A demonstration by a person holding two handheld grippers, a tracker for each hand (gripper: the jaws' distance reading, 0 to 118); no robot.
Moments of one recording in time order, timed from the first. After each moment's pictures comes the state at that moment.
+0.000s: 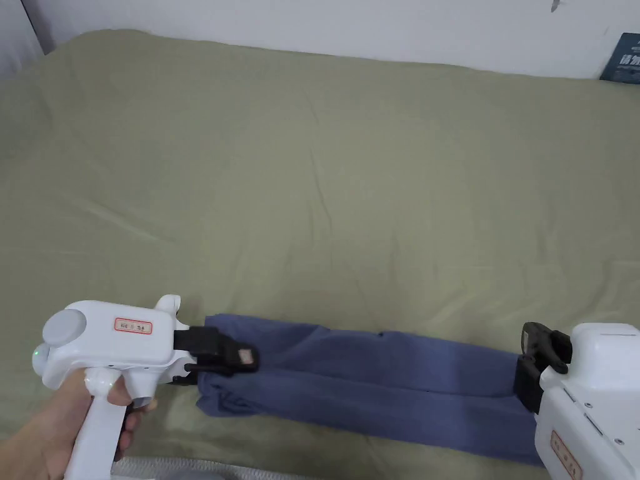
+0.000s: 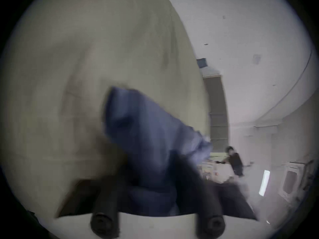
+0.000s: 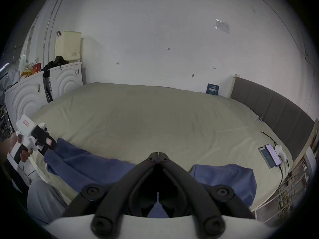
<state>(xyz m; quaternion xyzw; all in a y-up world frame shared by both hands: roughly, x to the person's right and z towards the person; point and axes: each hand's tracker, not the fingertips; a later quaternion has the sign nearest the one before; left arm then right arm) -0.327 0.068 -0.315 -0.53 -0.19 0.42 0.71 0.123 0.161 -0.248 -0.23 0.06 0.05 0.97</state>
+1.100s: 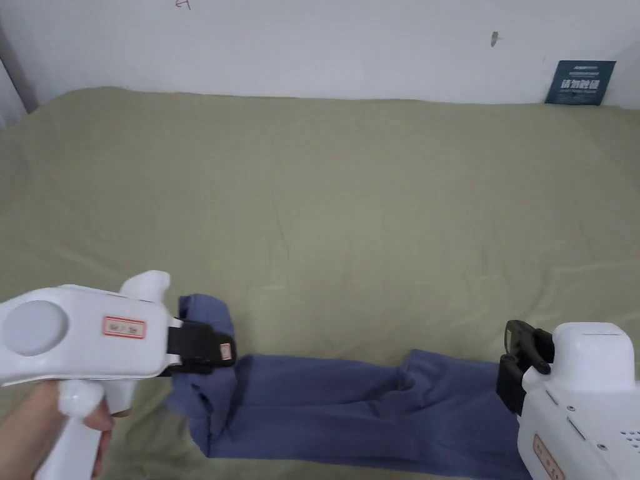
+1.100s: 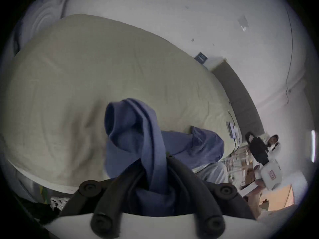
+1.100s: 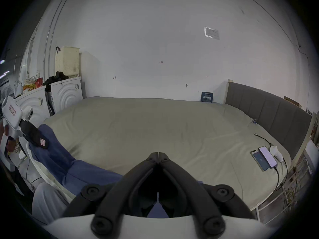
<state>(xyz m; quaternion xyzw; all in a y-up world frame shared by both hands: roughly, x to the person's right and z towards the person) -0.200 0.211 -0.285 -0.49 -0.16 0.20 0.83 0.185 0.192 -0.217 -0.19 0.05 0.02 0.98</state>
